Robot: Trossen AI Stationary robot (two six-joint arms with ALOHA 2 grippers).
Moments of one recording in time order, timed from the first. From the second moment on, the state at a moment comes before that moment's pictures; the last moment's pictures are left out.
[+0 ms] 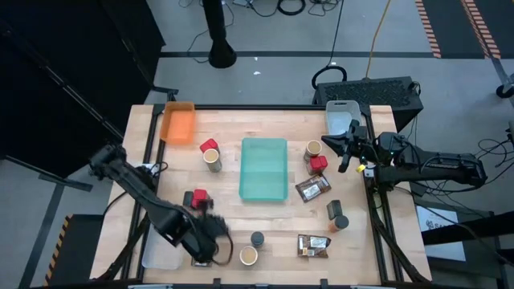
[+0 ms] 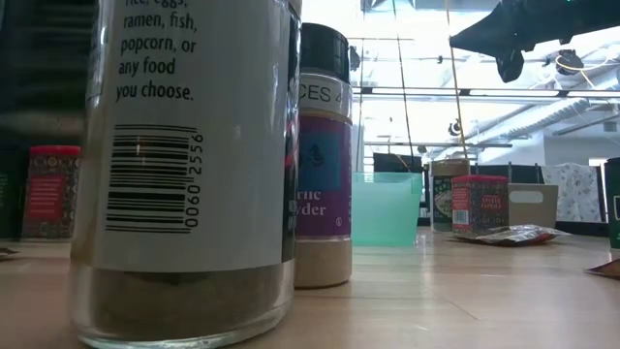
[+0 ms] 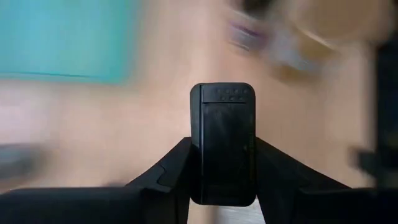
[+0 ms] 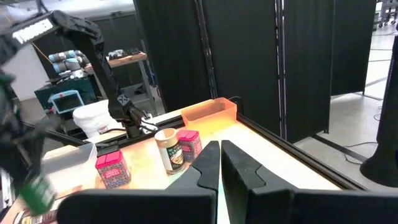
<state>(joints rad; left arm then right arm) -0.67 1.65 1.42 -1.03 -0.36 -0.68 -0.10 0.47 0.47 -0.03 0.26 0.24</state>
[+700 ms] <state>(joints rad) 0.25 1.20 1.43 -1.43 -0.59 -0.74 -0.11 0.47 0.47 -0.02 0.26 0.19</state>
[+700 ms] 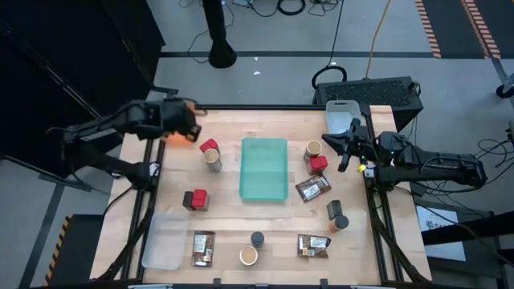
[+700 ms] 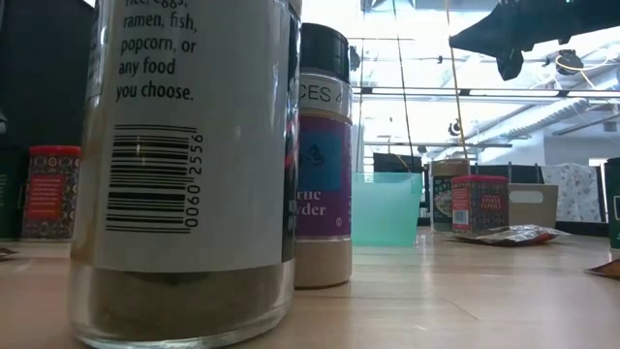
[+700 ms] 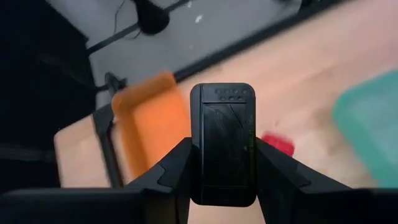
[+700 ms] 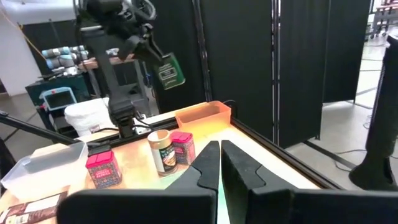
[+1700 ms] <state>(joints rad) 1.02 1.25 1.00 -0.84 -0.18 -0.33 -0.13 0.47 0.47 -0.03 0.26 0.20</state>
